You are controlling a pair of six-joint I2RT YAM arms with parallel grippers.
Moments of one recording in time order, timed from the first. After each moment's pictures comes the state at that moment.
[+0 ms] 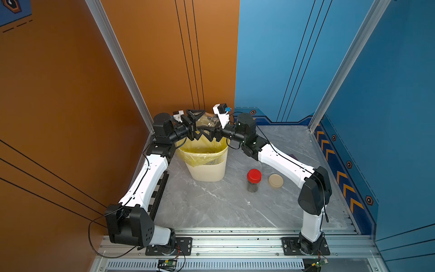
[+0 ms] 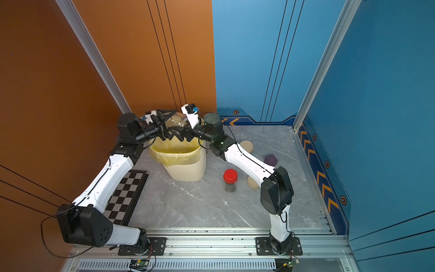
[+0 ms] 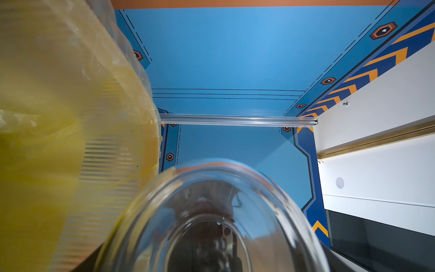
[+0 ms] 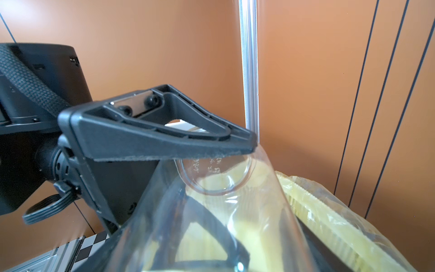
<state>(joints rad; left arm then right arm) -0.11 1.41 1.31 0.08 0.73 -1.54 0.72 1.91 1.76 0.20 -0.44 0.15</state>
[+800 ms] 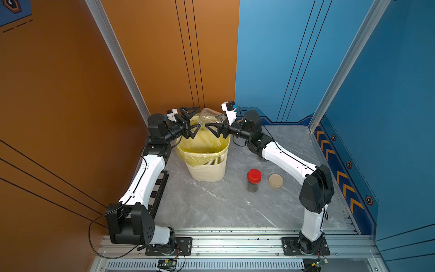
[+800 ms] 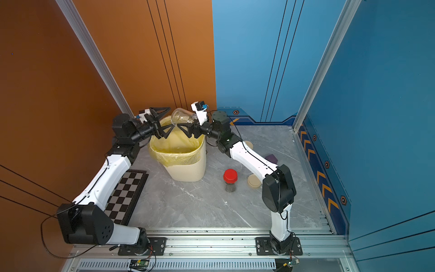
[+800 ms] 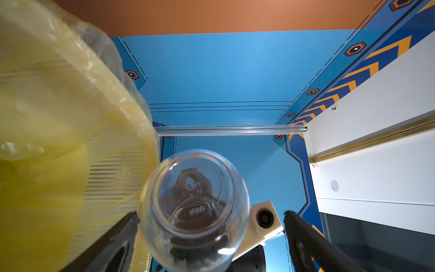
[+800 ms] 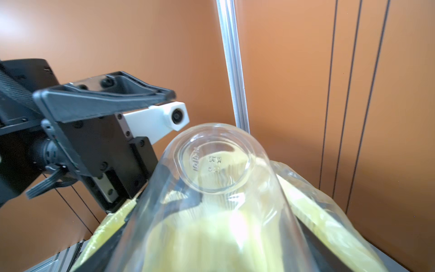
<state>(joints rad) -0.03 1.42 1.28 0.16 0.75 -1.55 0.62 1.90 1.72 0.22 -0.48 0.23</state>
